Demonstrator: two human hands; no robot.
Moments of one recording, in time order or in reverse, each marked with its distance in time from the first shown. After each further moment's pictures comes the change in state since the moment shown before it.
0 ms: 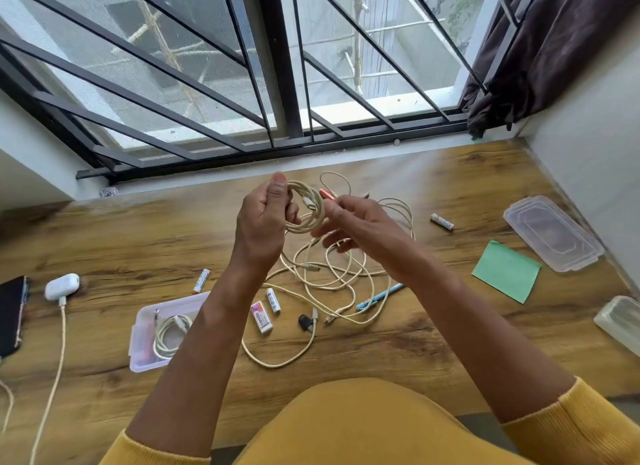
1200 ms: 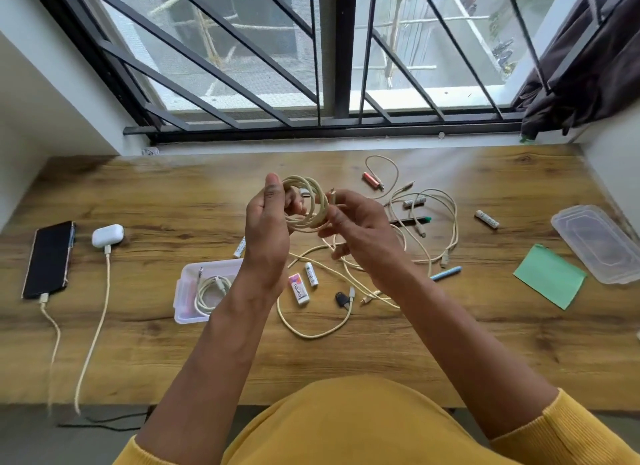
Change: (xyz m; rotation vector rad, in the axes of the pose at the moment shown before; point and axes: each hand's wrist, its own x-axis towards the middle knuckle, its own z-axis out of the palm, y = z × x) left_hand -0.046 -0.018 -0.051 -0.480 0.250 -0.245; right_hand 0.003 0.004 0.101 0.149 0.062 -0.109
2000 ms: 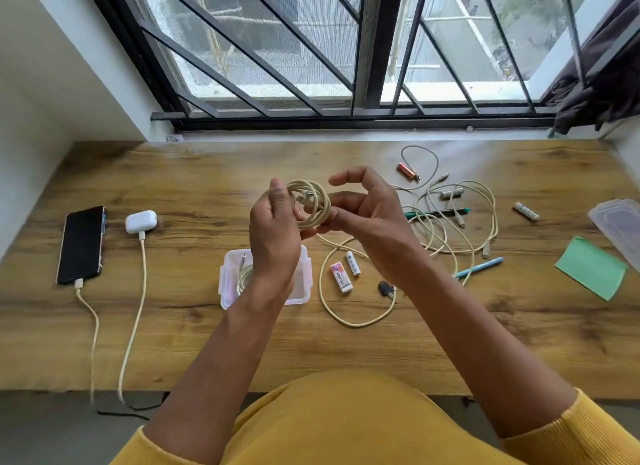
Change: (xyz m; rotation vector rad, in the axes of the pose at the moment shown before) left_hand 0.006 -0.011 -0.081 0.197 0.185 0.010; right_hand 0.002 -0.008 0.083 0.155 -0.085 -0.127
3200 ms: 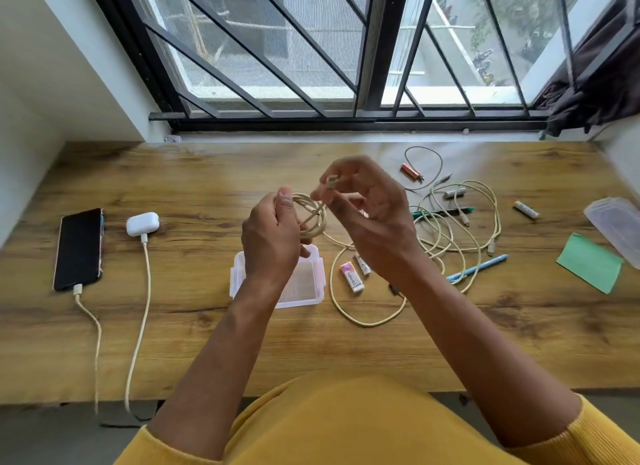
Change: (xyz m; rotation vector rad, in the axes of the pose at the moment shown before) left_hand 0.016 -0.013 -0.039 0.413 0.004 0.187; right_hand 0.002 -0.001 0.038 -0.467 0.137 -0.301
